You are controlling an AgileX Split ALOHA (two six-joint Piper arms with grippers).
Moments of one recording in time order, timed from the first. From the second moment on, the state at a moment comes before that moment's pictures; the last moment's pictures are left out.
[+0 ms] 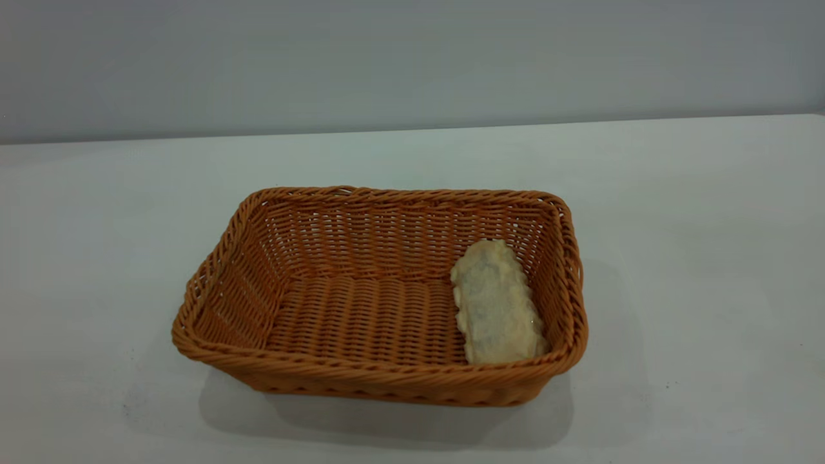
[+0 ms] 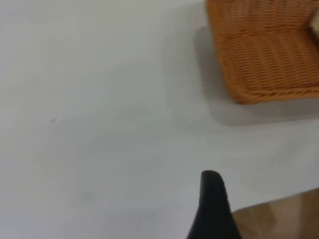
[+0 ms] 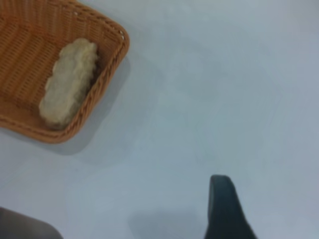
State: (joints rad) left arm -0.20 0.27 -0.59 -0.02 1.03 -0.01; right arm 0.40 0.80 -0.90 -0.15 0.99 0.06
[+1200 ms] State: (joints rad) left arm -0.20 -0.02 -0.49 0.12 1.14 -0.12; right arm 0.40 -0.02 -0.49 -0.14 1.16 0.16
